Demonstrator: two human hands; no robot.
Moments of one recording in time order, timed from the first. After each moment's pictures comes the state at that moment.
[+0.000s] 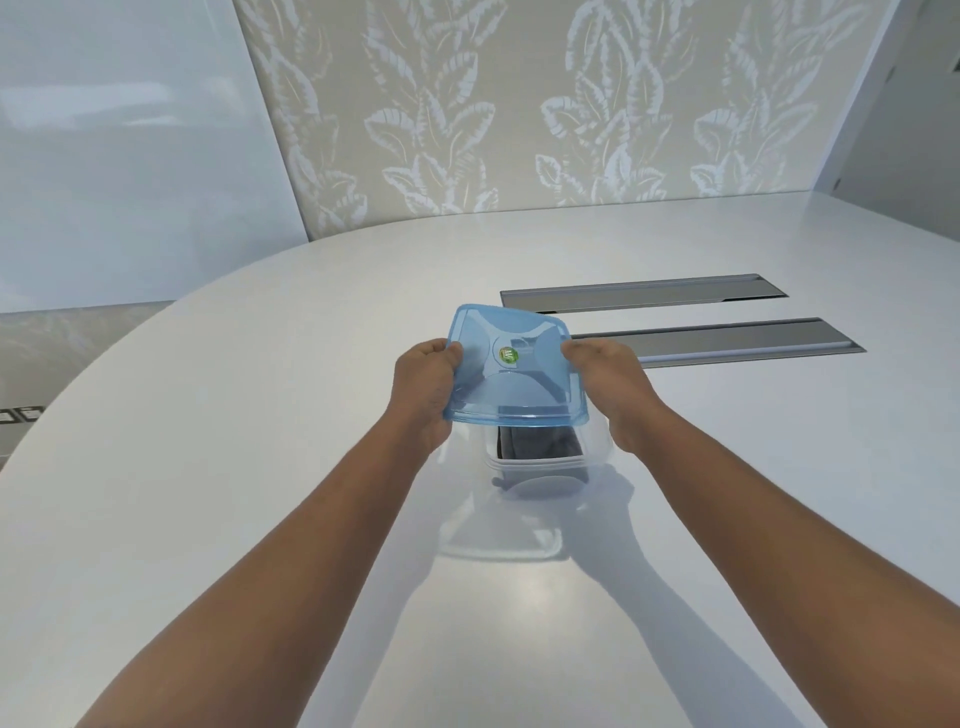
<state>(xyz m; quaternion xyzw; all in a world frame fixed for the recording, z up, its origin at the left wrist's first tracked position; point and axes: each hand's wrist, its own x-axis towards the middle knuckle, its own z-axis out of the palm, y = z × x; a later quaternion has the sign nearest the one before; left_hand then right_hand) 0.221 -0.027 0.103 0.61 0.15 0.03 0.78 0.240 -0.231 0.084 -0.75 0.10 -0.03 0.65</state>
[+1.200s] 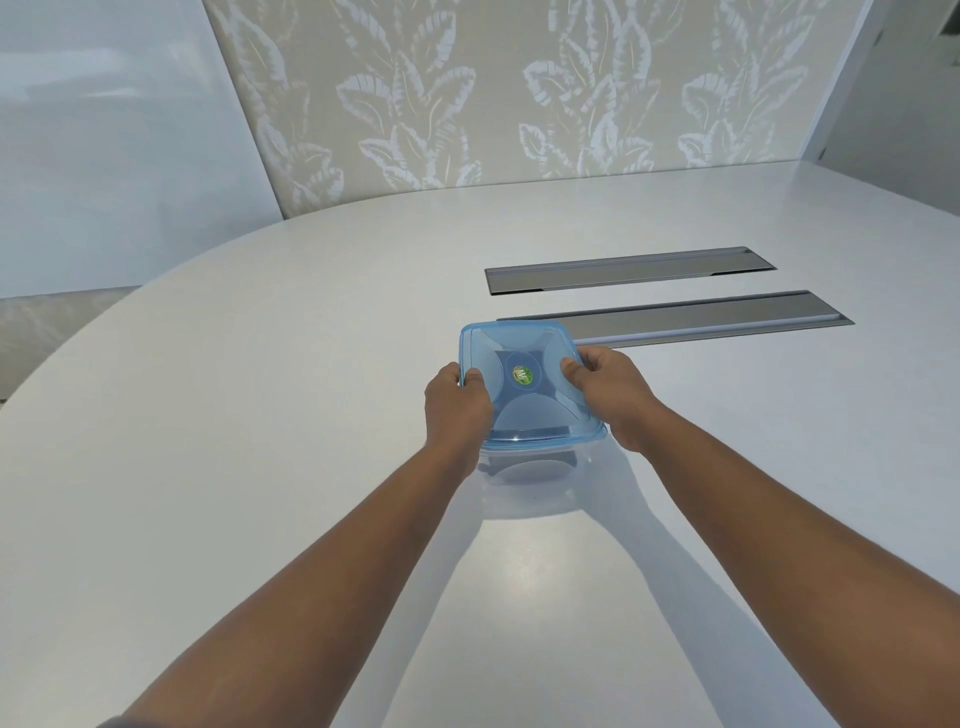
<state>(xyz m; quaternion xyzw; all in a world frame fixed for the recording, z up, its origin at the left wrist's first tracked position) 0.214 -0.071 0.046 0.75 0.16 0.07 0.63 0.237 -0.252 0.047 -0.79 0.08 0.00 0.61</state>
